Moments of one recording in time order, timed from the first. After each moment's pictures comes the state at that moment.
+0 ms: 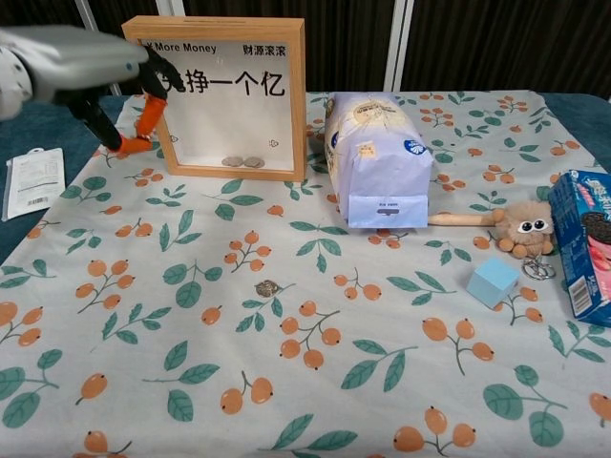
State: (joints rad) left arm -0.80 -1.26 -0.20 -1.78 0.93 0.98 0.69; right arm 0.02 -1.04 0.04 -1.87 -1.24 1.38 -0.15
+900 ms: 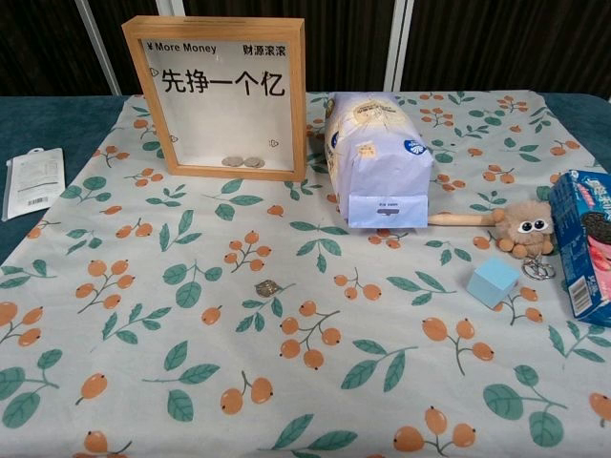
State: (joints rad) left arm -1.15 -0.98 -0.27 -1.68 0.46 0.72 0.62; right arm 0.02 -1.03 0.07 -1.89 -1.18 1.37 -0.11
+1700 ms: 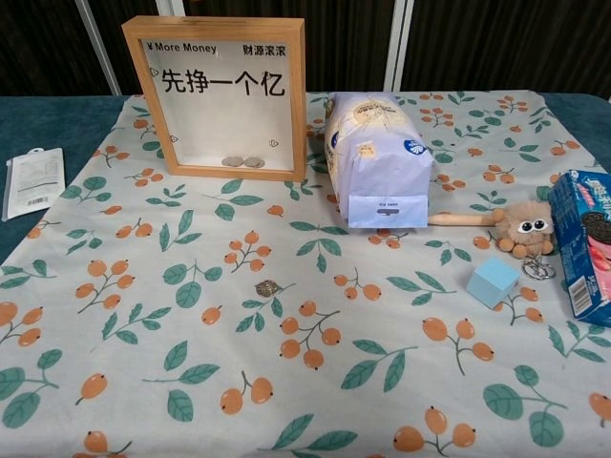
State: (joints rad) left arm -1.36 -1.16 -0.17 -1.31 0.32 0.49 0.52; right arm 0.02 -1.03 0.08 -1.90 -1.14 1.37 -0.09
